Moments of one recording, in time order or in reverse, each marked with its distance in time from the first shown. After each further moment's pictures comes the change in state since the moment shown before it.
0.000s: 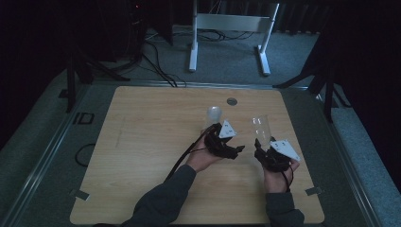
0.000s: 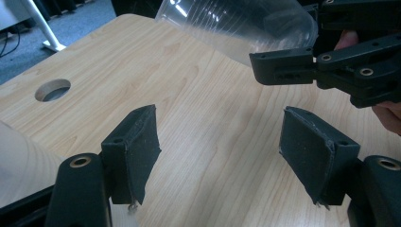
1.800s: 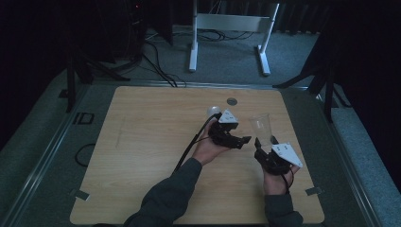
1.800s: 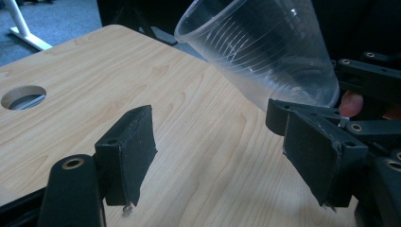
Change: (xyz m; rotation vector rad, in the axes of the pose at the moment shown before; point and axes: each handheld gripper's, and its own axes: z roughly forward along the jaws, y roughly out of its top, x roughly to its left) left arm 0.019 0.022 0.008 -0.058 -0.095 -0.166; right arm 0.006 0.003 -0.014 -0.100 0.009 0.009
